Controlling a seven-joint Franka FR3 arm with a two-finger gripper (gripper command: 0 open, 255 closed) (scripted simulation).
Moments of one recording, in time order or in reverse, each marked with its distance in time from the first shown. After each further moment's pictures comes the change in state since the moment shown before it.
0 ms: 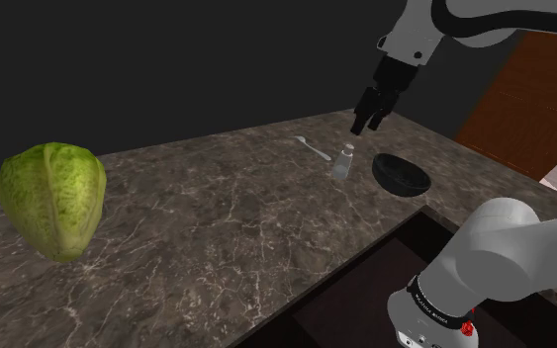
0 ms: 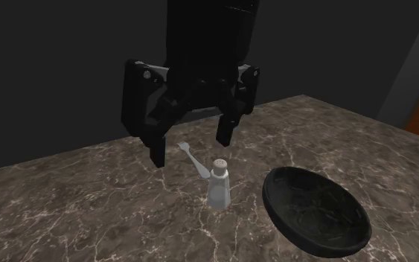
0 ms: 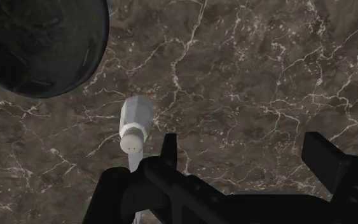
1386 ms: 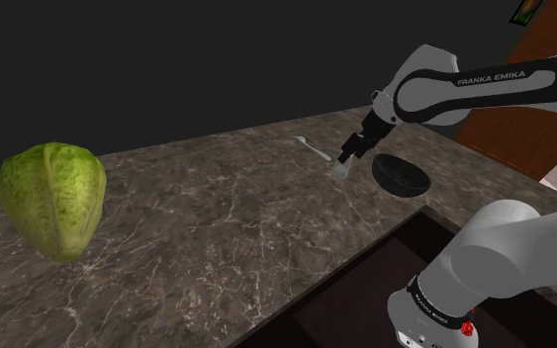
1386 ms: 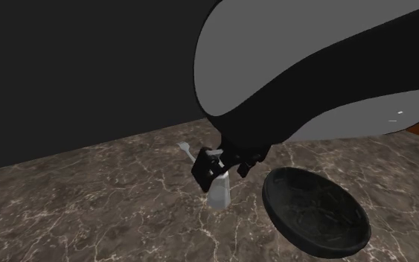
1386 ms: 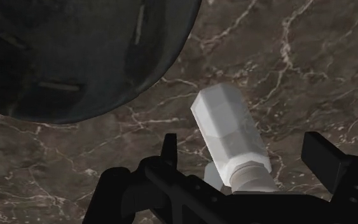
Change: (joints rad) arm -0.085 0.090 -0.163 -0.348 -0.065 0.612 -0.145
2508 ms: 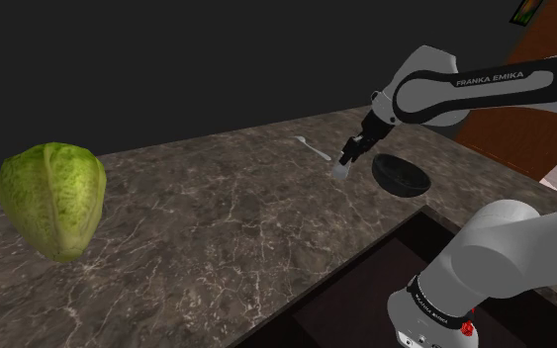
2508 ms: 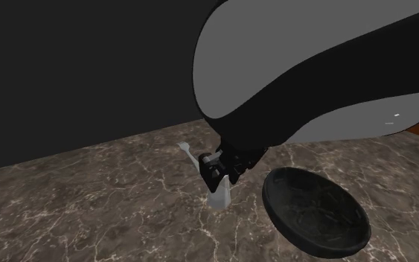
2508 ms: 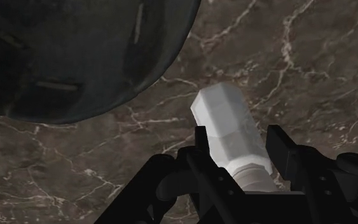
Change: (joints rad) arm 0.002 0.005 0.000 -0.002 0.001 0.009 0.000
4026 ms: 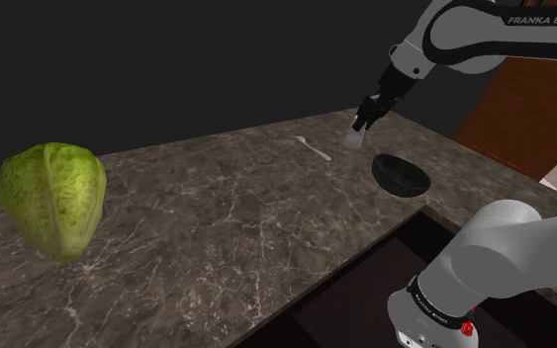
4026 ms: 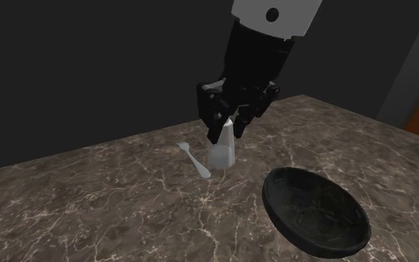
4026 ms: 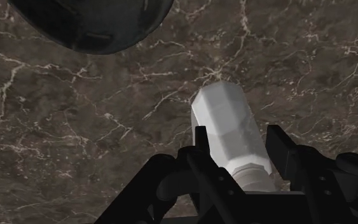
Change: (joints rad) arm -0.002 -0.070 0.037 0.253 -0.001 -0.322 0.045
